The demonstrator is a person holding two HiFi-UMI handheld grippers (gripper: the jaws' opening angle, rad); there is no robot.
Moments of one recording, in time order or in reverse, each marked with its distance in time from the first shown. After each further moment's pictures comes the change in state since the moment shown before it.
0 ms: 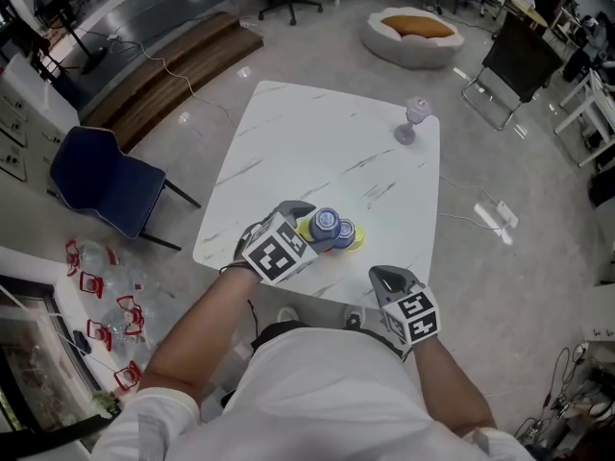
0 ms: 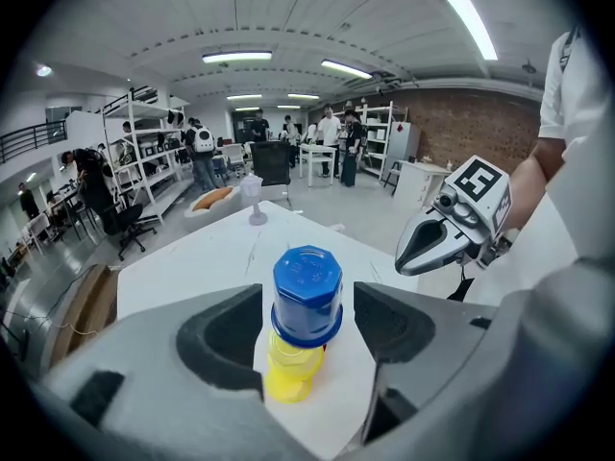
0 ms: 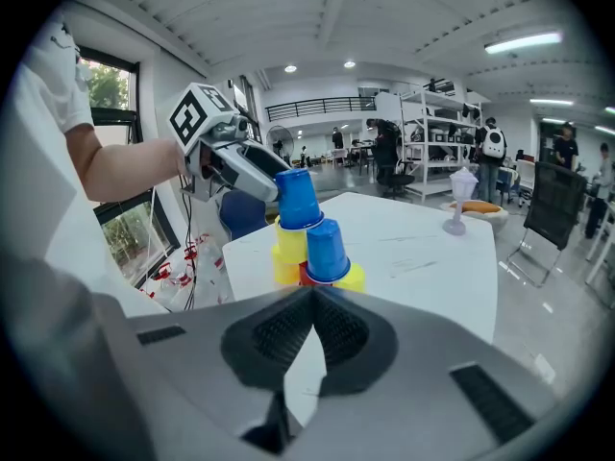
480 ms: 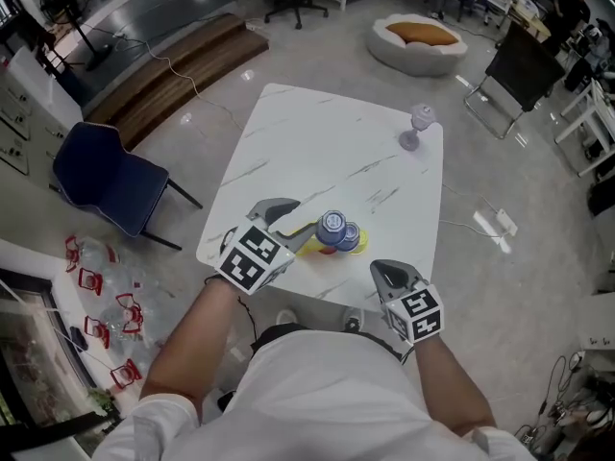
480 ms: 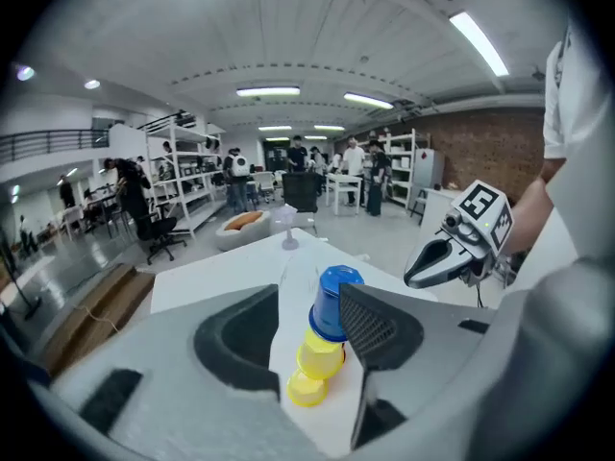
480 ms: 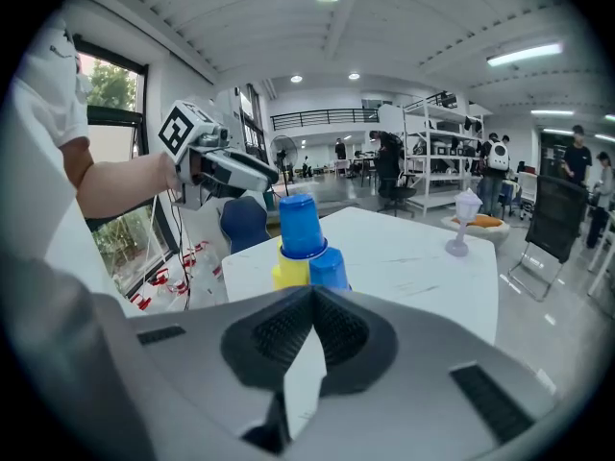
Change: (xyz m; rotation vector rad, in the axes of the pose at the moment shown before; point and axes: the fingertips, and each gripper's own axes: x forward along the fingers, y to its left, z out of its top) left arm -0.065 0.032 0.012 -0.065 -0.192 0.162; right arm -0.004 0.004 0.036 -0.026 -0.060 -0.002
